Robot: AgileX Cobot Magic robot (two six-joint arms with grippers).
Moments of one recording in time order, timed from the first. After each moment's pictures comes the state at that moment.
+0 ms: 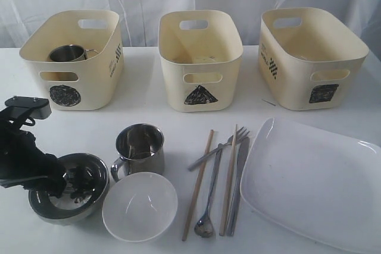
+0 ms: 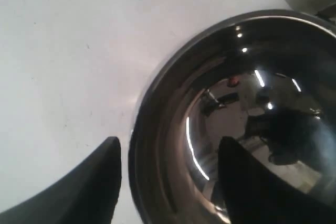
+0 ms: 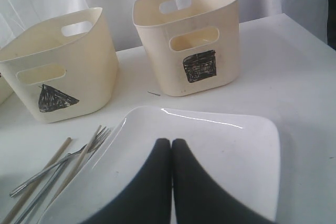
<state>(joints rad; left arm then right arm) -0.18 1.52 -0.73 -0.45 0.66 0.54 -0.10 0.00 -0.01 0.14 0.28 0.09</state>
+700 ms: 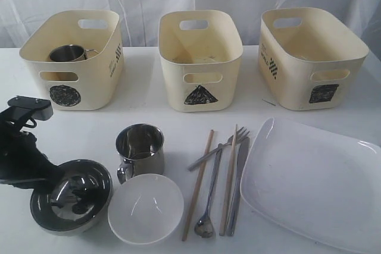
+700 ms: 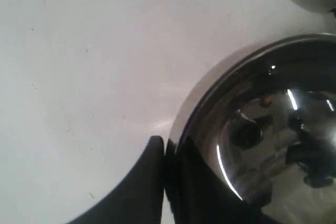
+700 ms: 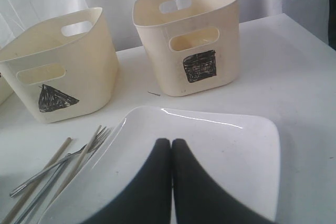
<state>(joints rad) -0.18 1.53 -0.73 -0.44 0.65 0.58 -0.10 0.00 -0.01 0.14 0.28 0.09</state>
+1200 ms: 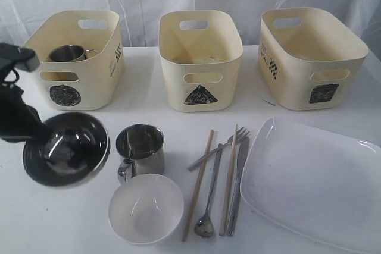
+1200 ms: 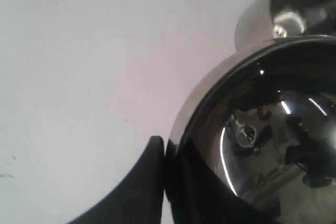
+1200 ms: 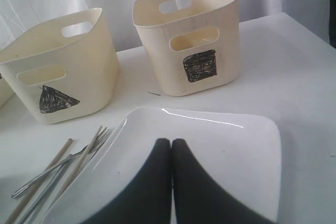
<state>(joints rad) -0.18 1.35 -0.87 -0.39 0.72 0.58 -0.10 0.00 -0.01 0.14 0.28 0.10</state>
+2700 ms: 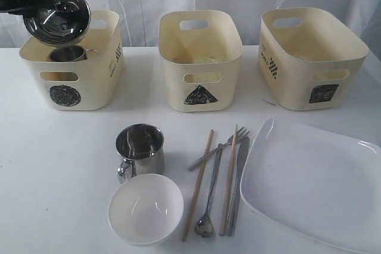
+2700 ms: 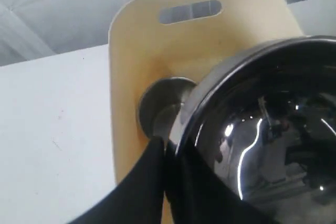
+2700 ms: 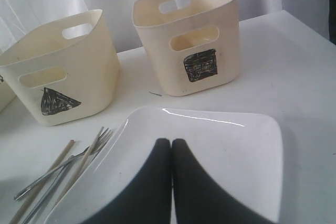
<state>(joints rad) -0.04 1.85 -1.70 -0.18 0.64 0.32 -0.10 0.00 -0.01 0.14 0.28 0.11</state>
